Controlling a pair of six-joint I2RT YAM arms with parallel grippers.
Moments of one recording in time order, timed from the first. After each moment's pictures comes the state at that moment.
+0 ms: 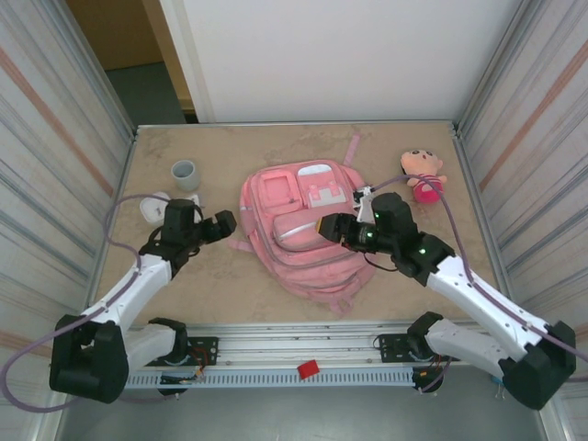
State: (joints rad) left arm -0.19 1.10 0.59 -0.21 0.11 -0.51; right arm 0.65 0.94 0.79 -0.32 -0.35 0.92
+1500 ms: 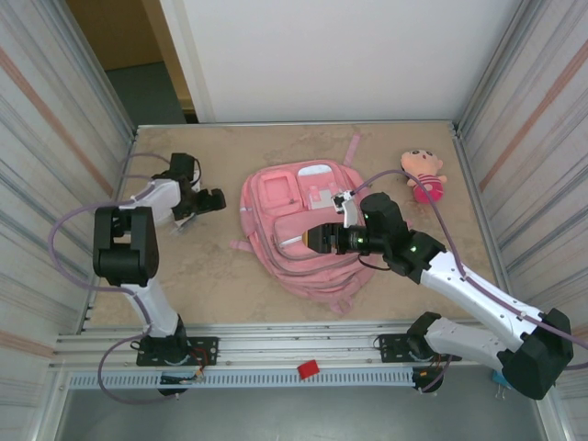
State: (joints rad) left arm -0.04 1.79 1.17 -0.57 0.09 -0.25; right arm 0.72 1.02 0.81 -0.29 -0.42 0.69
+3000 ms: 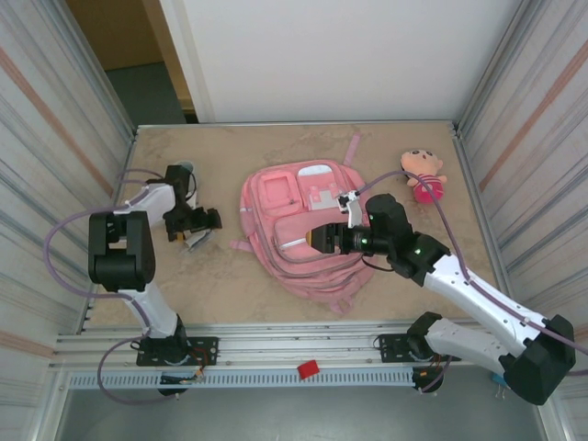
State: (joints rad) left arm -0.02 1.76 1.13 -0.82 0.10 -0.21; right arm 0.69 0.99 0.79 -0.29 -0.42 0.67
